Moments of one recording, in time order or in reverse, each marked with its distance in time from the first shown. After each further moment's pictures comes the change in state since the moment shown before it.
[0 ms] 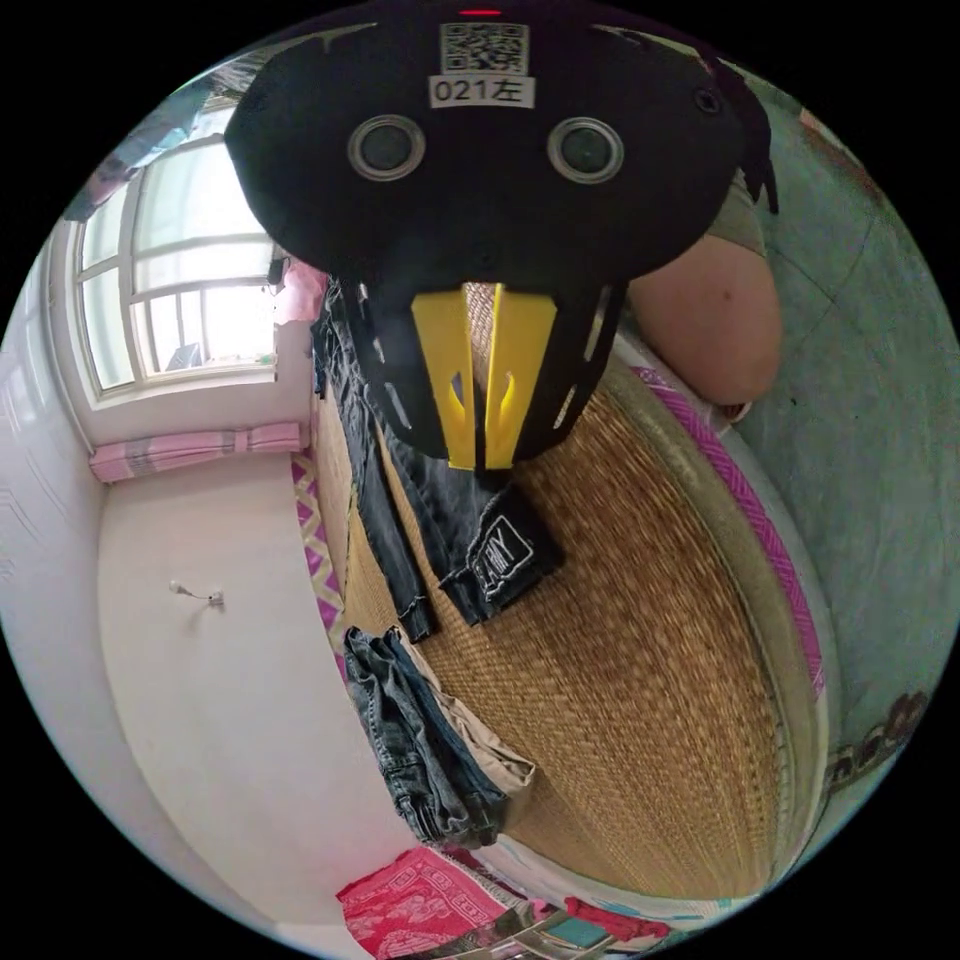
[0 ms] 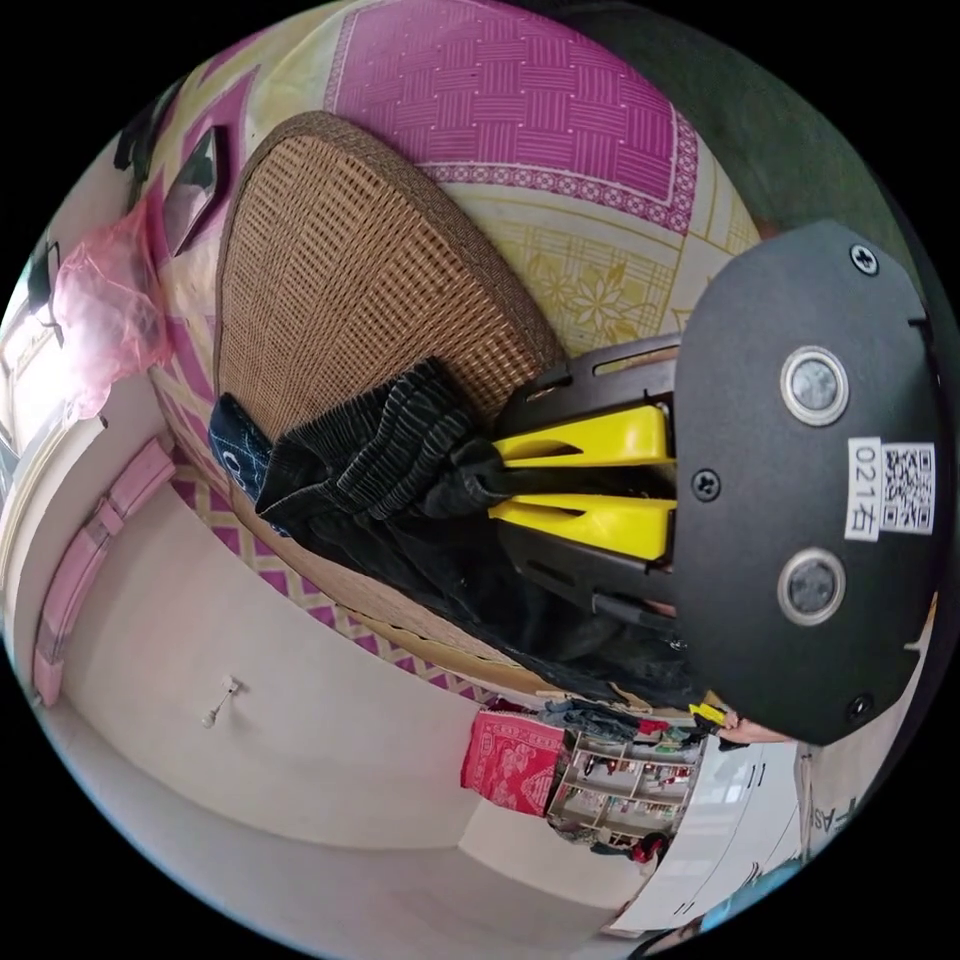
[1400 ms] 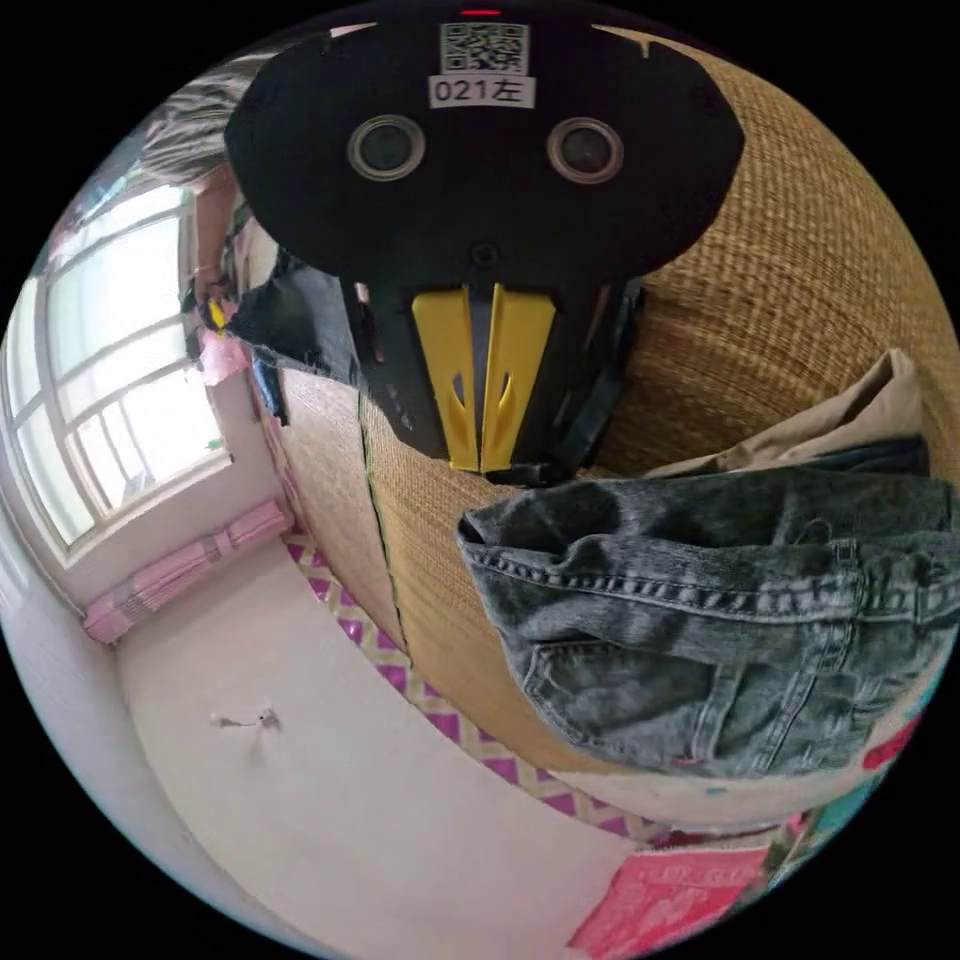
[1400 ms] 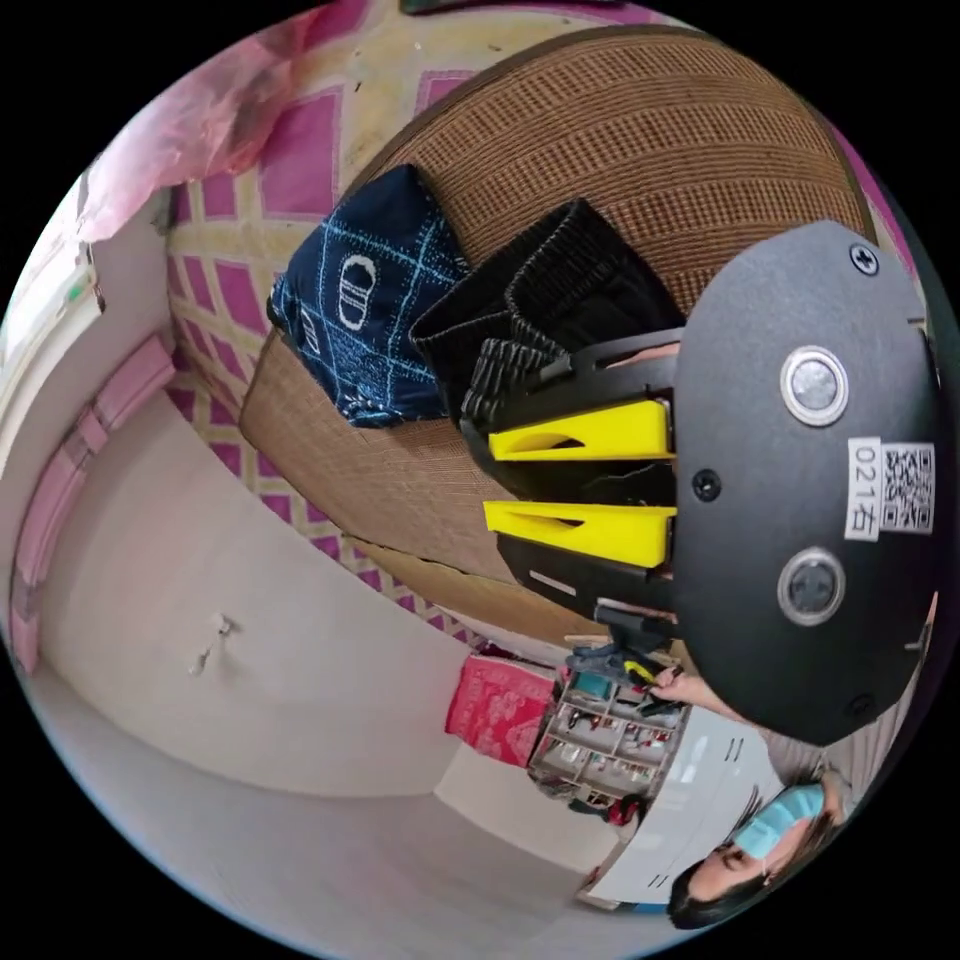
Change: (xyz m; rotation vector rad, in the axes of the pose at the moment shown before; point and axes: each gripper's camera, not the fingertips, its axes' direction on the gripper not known) left arm 0.188 -0.168 0.413 -0.149 -0.141 0.582; right arm -0.006 -0.260 0.214 -0.032 -0.158 -0.083
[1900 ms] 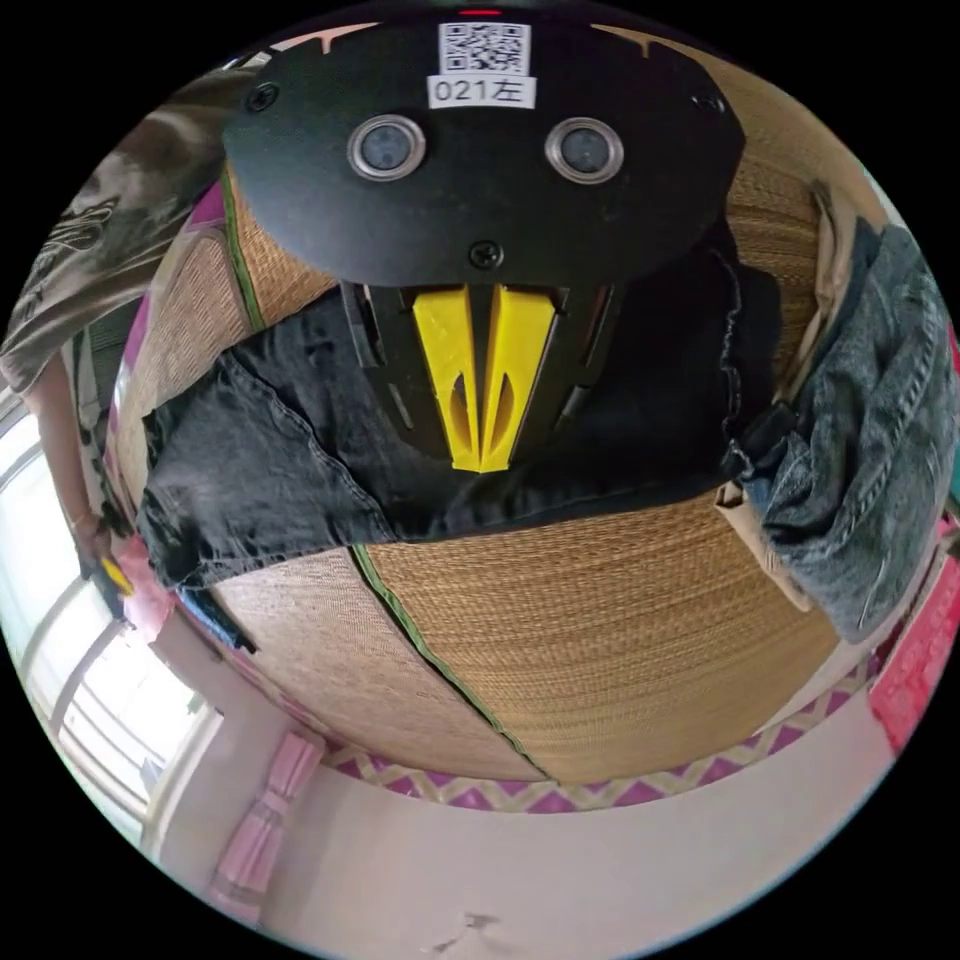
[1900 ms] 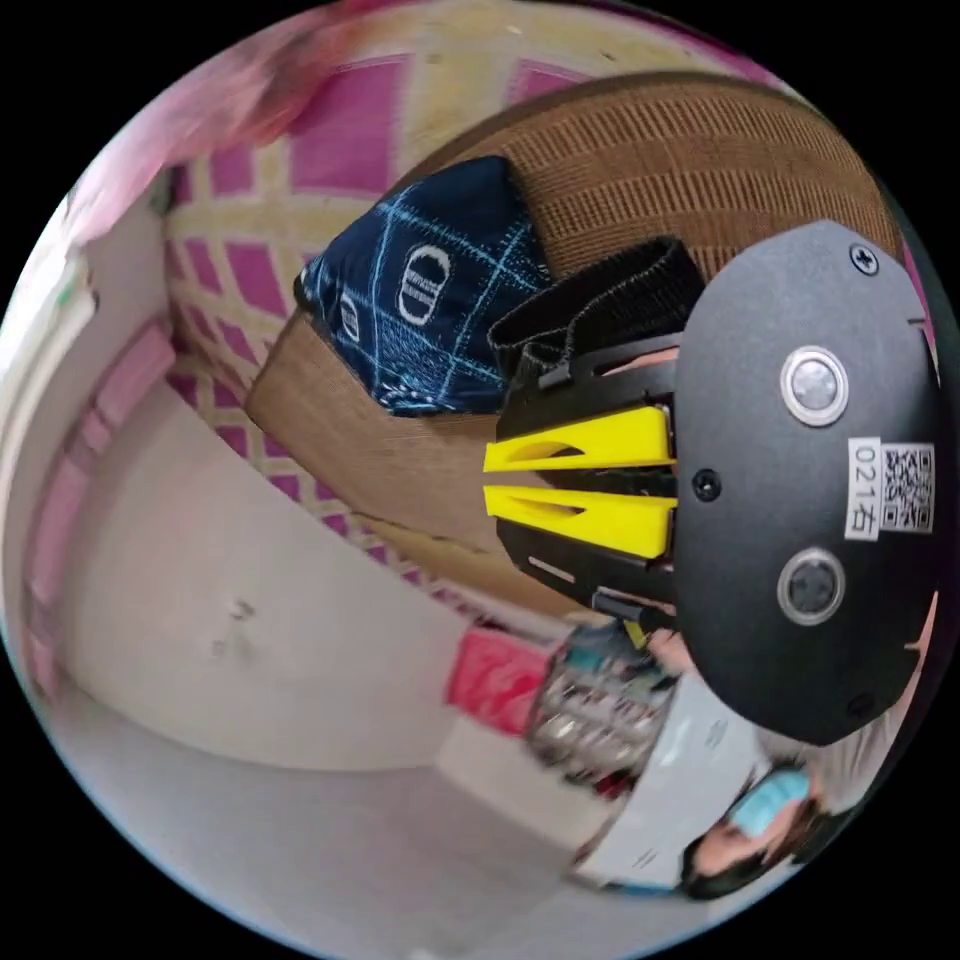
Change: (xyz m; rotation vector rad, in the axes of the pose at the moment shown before) left arm 0.197 0.060 0.179 -0.279 -0.146 0.457; right arm -0.103 -0.055 0.085 -0.144 0.067 -0.254
